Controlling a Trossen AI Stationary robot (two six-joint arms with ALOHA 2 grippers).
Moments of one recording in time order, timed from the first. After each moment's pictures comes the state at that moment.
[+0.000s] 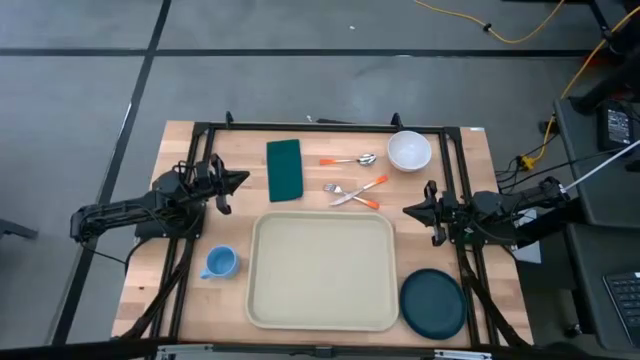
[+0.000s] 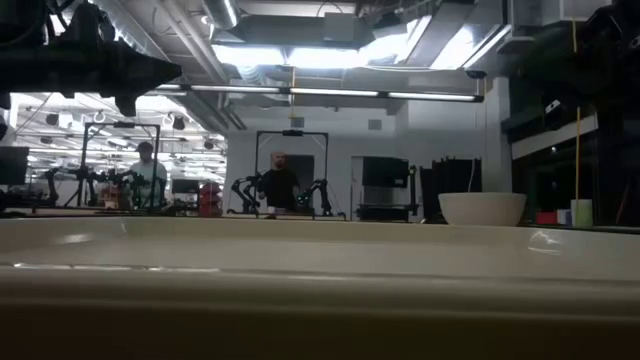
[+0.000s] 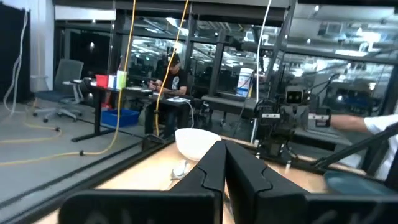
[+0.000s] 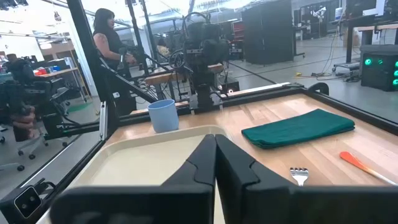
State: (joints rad) left arm 0.26 0.05 0.01 0.23 -0.09 -0.20; right arm 0.30 0.01 0.01 0.07 0.33 0.17
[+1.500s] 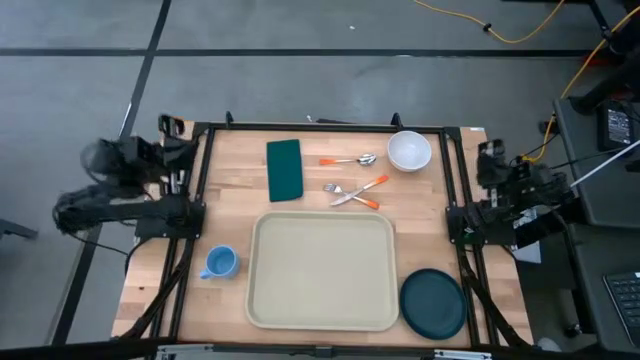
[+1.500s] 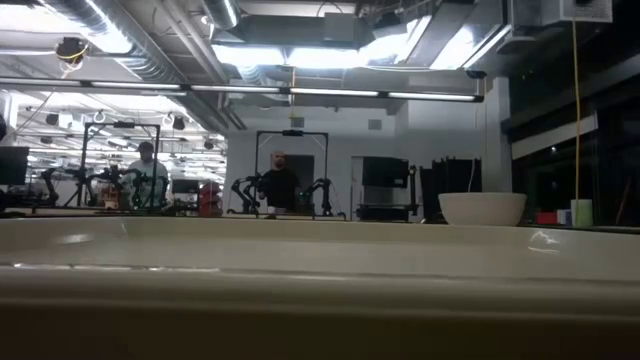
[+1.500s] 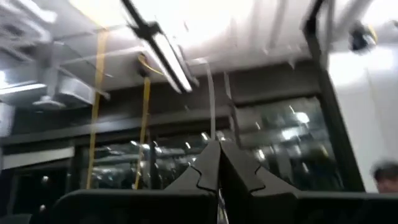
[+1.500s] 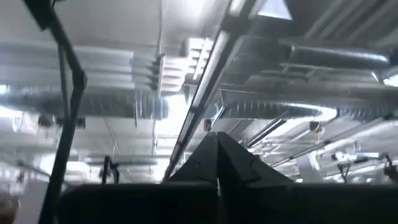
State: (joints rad) left arm 0.25 0.35 0.67 0.32 0.12 0.07; right arm 0.30 0.12 0.31 0.77 0.35 -0.35
